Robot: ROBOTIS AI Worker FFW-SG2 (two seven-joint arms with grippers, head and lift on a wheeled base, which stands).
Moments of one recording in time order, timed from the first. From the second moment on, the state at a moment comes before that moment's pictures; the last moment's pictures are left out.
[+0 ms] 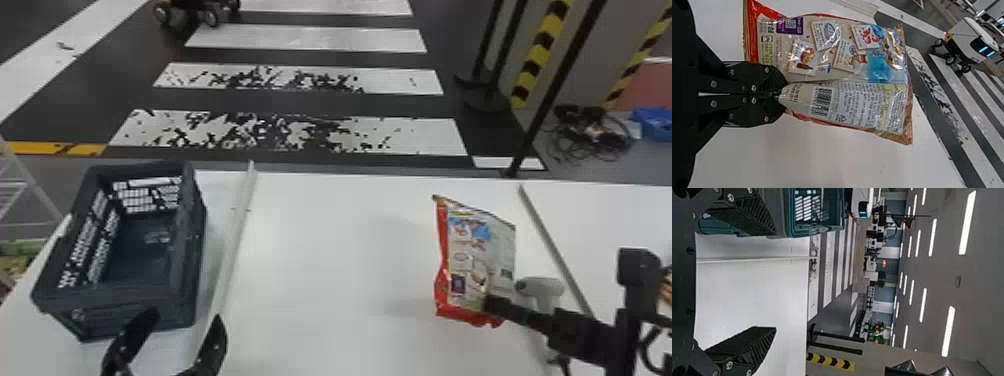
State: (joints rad) left arm 0.75 0.30 -0.06 -1.95 0.27 -0.26 -0.02; right arm 0.22 -0.16 -0.41 -2.02 -0.50 1.27 0.42
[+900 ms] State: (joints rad) left arm 0.77 0.31 -0.04 -1.95 0.27 -0.27 -0.02; right arm 0.06 -0.27 -0.77 -1.70 -0.52 0.99 0.20
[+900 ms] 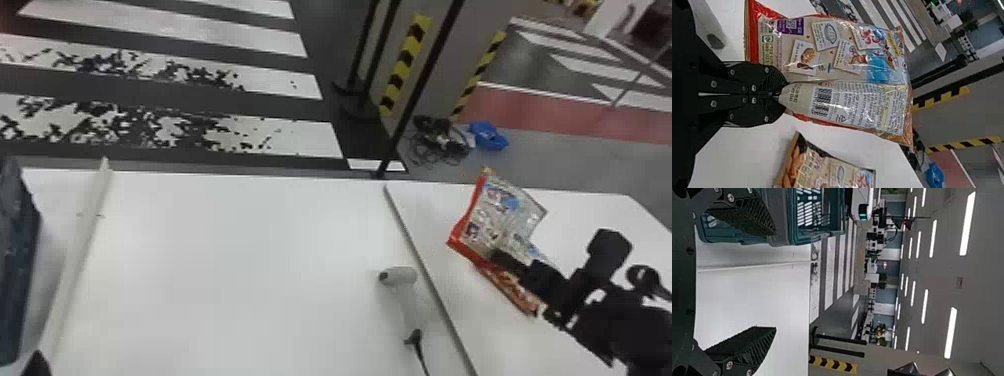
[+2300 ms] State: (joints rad) left arm 0.76 0.31 -0.03 -1.92 0.30 -0.32 -0.02; right arm -0.01 -0.37 -0.75 -1.32 -0.44 0.62 0.00
